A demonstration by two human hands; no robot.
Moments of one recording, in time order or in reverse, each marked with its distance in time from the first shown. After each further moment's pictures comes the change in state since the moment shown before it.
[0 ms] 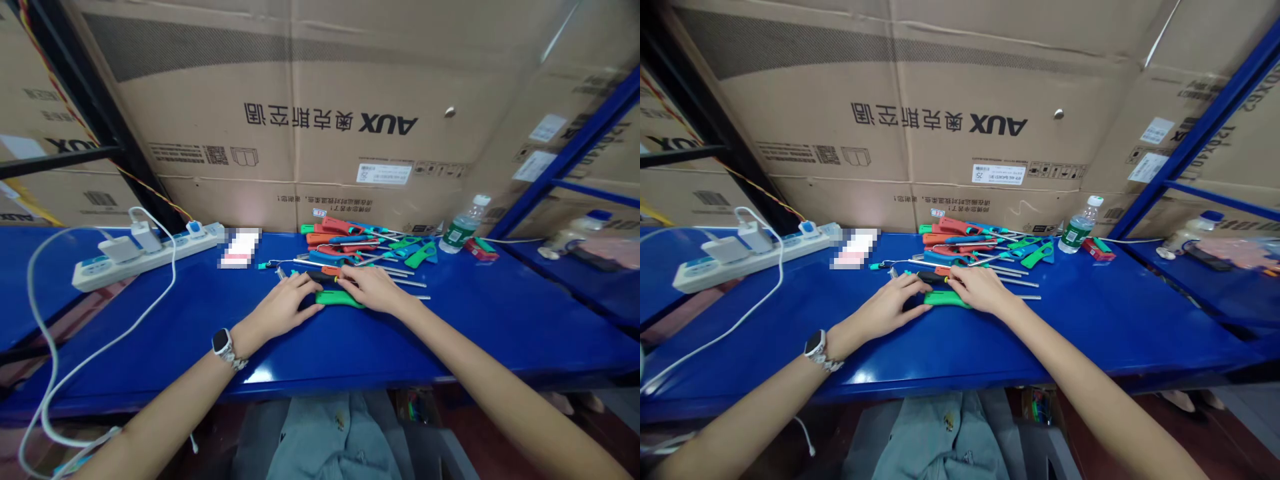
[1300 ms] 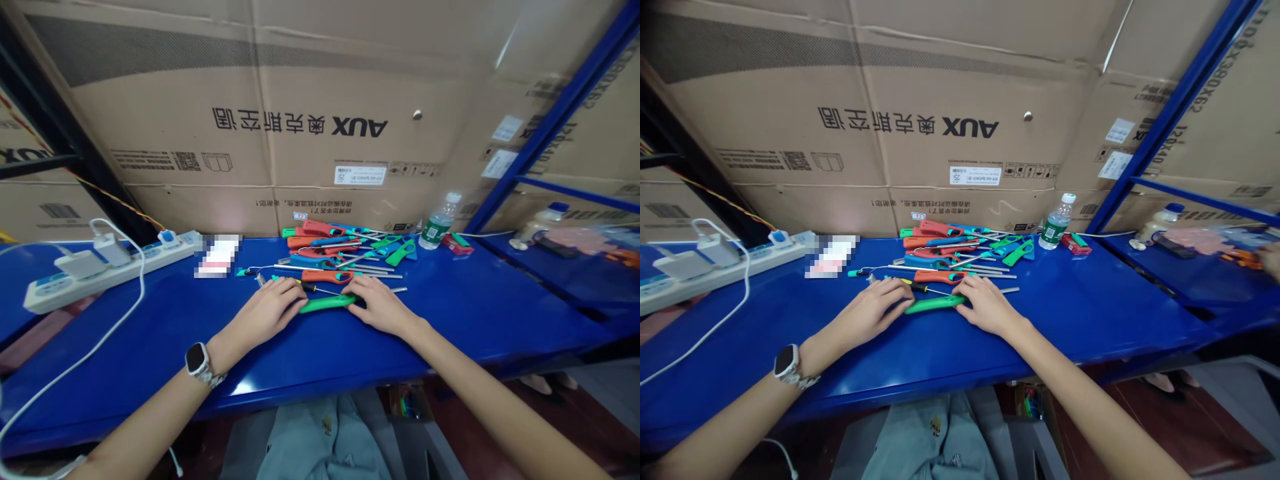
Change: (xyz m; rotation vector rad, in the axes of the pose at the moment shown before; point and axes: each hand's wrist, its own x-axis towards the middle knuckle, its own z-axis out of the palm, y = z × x) left_hand 0.007 0.013 -0.008 0.125 0.019 0.065; right_hand -0.055 0.029 0.010 0.078 0.100 -0.043
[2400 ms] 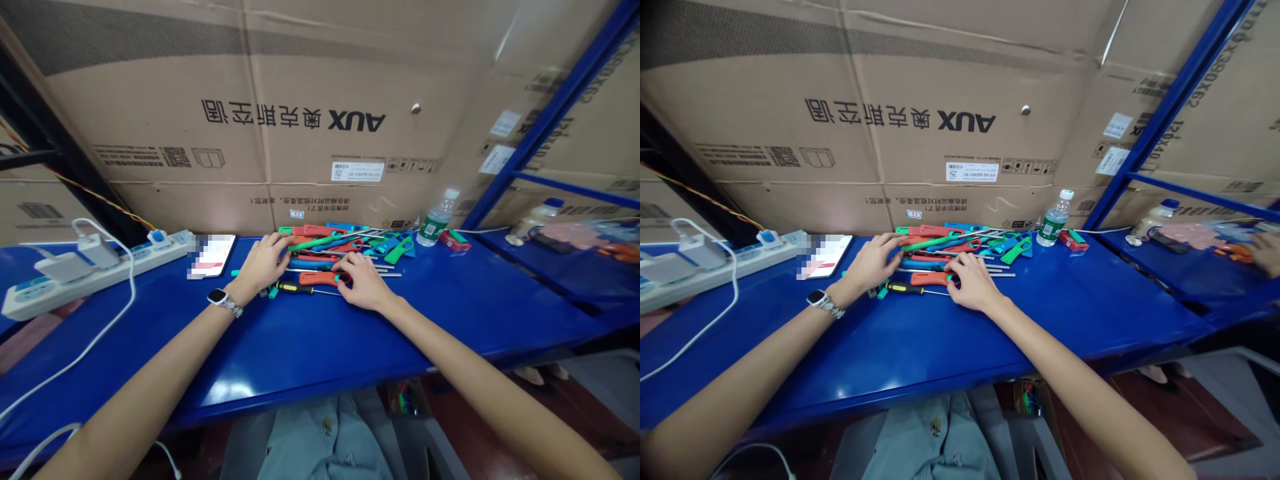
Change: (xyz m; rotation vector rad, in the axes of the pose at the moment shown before) left_hand 0.063 -0.068 0.003 0.186 0.207 -0.177; right_hand 0.039 0.006 0.009 -0.023 0.171 0.073
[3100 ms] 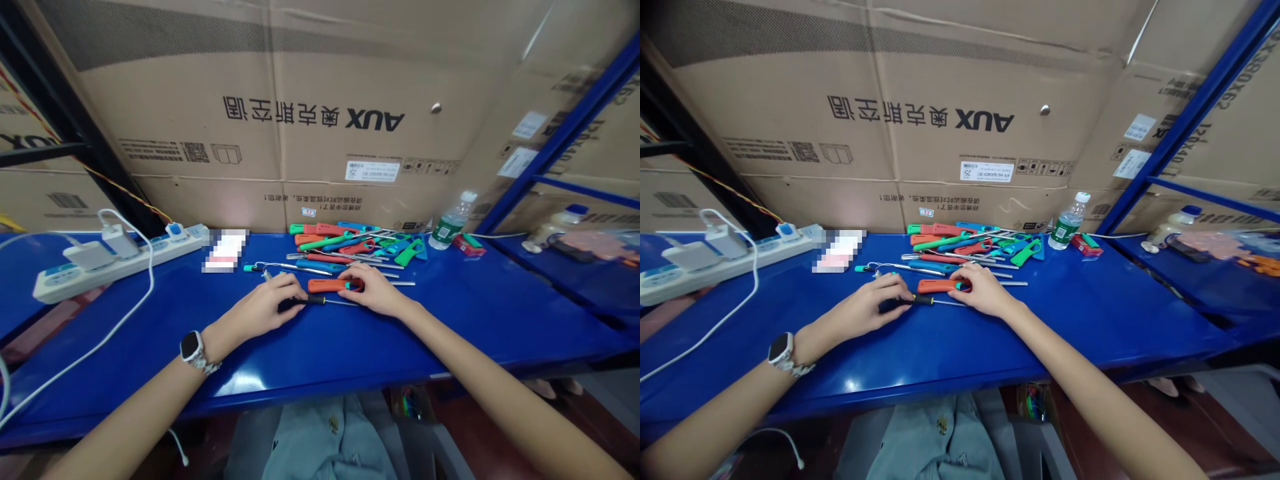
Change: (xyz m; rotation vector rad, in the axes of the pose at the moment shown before) left_hand -0.076 0.024 -0.027 -0.418 -0.219 0.208; right_hand -0.003 0.006 0.004 0.241 -0.138 -0.010
